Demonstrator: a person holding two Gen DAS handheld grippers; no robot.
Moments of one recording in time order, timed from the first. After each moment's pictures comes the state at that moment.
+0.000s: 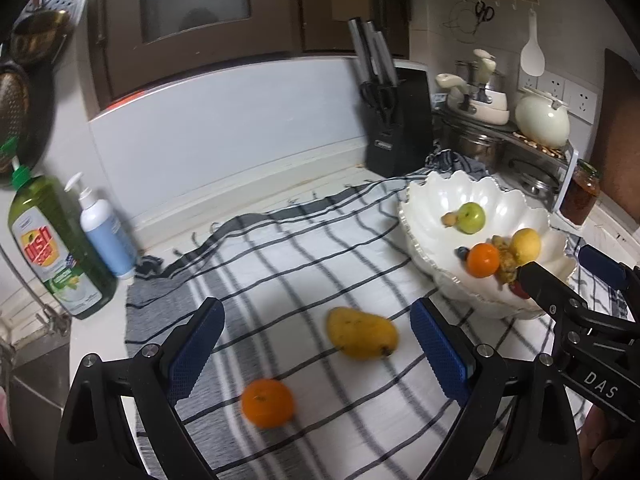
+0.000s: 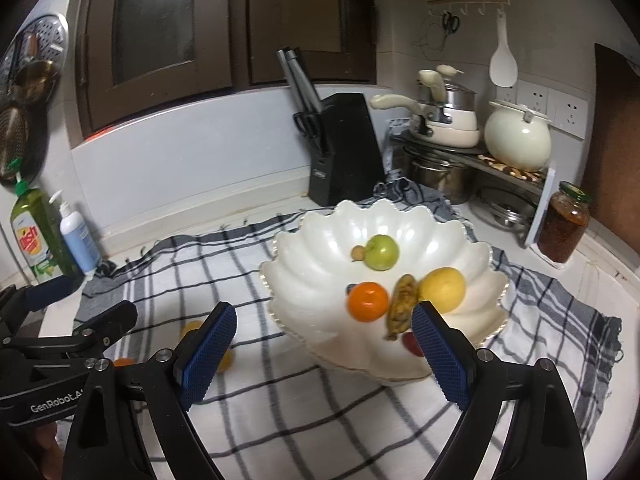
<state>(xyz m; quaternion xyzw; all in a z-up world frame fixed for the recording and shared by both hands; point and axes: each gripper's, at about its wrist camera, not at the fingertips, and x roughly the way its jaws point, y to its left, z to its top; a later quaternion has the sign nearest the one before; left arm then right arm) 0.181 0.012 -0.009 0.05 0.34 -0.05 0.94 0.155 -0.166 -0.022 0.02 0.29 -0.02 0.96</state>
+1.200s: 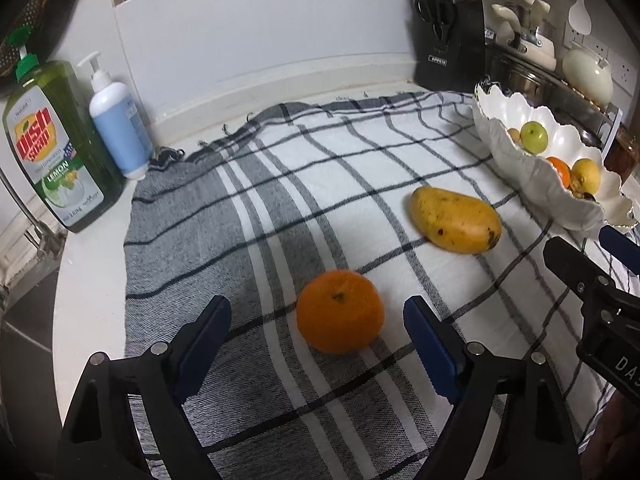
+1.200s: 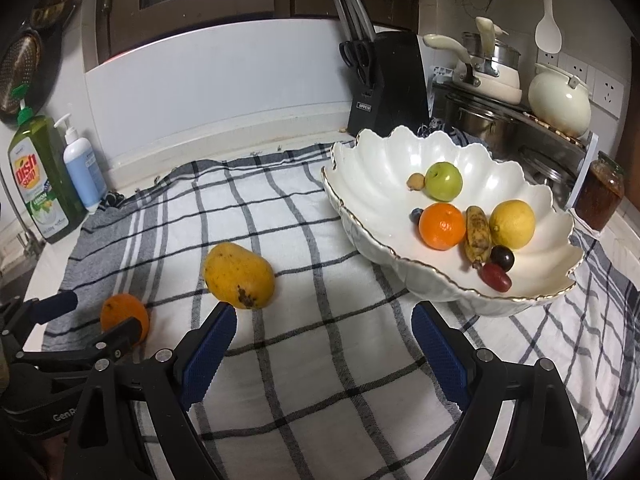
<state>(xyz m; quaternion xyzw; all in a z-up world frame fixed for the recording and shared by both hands) 0.180 0.064 -0.107 0.04 0.44 -0.01 0.90 0.163 -0.111 -0.092 0.00 0.36 0.01 0.93</state>
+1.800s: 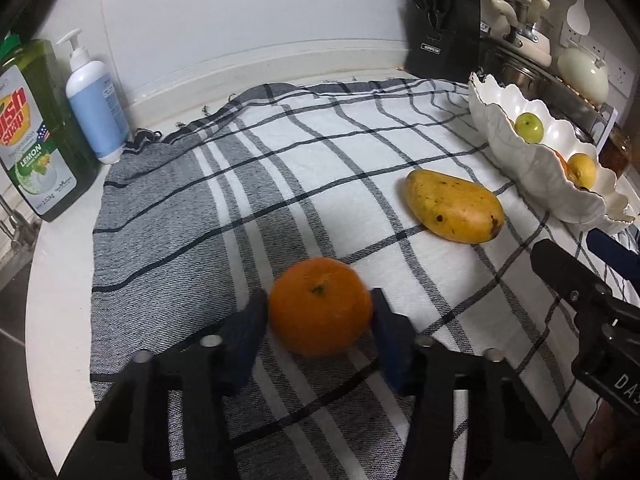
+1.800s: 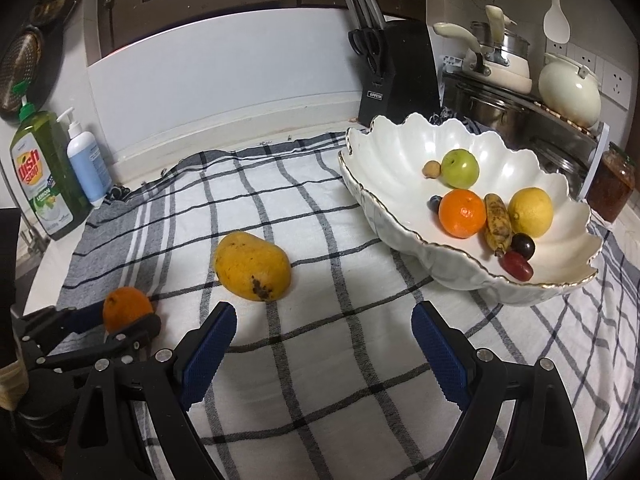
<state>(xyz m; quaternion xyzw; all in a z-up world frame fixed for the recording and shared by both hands) 0.188 0.064 -0.123 0.02 0.45 -0.04 0.89 0.166 -0.103 -0.103 0.01 0.37 0.02 0.93</state>
